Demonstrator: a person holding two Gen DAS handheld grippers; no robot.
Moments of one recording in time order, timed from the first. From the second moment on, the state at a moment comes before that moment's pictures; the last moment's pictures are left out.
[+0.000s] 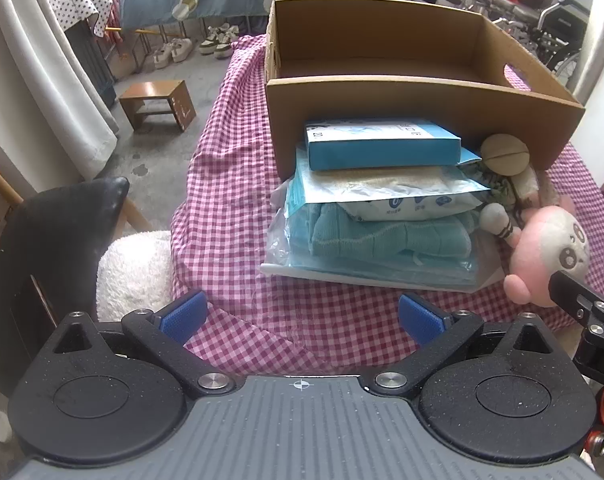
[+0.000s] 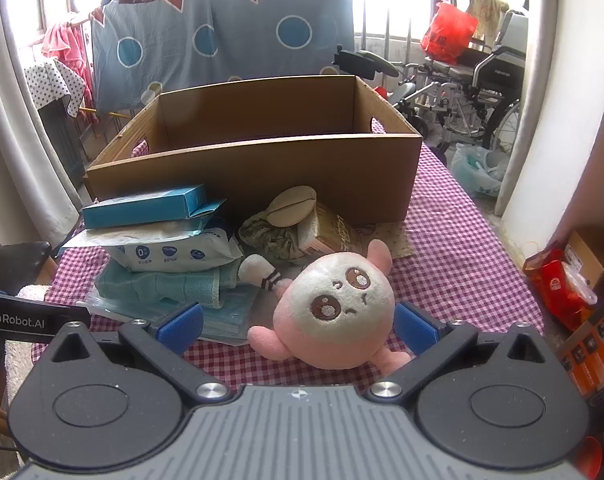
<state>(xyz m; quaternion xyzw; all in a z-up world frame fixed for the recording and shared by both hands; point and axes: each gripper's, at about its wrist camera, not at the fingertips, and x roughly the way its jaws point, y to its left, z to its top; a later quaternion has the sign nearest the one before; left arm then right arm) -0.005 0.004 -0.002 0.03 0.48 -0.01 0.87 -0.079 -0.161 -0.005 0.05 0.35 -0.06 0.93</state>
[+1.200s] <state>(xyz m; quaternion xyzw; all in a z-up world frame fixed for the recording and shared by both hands) -0.007 0.003 -0.003 0.04 0.49 -0.01 0.87 -0.081 -0.158 -0.004 0.05 0.35 -0.06 0.93</state>
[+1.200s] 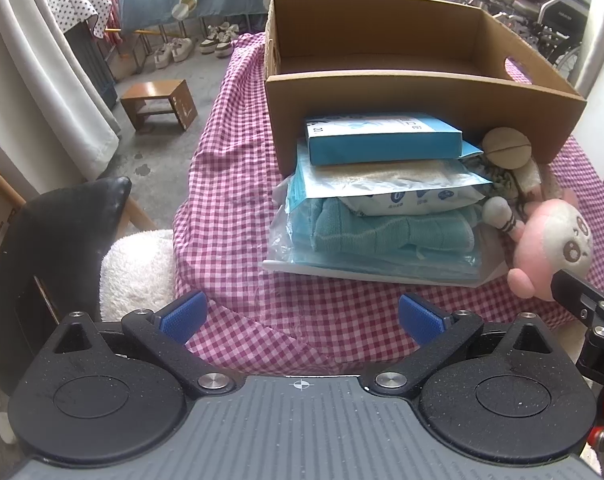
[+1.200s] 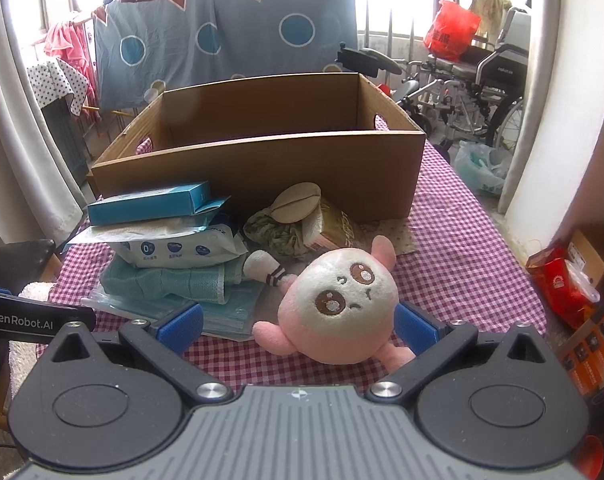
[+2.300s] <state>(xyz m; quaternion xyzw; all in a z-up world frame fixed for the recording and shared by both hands) -0.002 0.005 -0.007 0.05 0.49 -0.01 0.87 -0.079 -0.159 -0.005 0.06 0.35 -0.06 0.93</state>
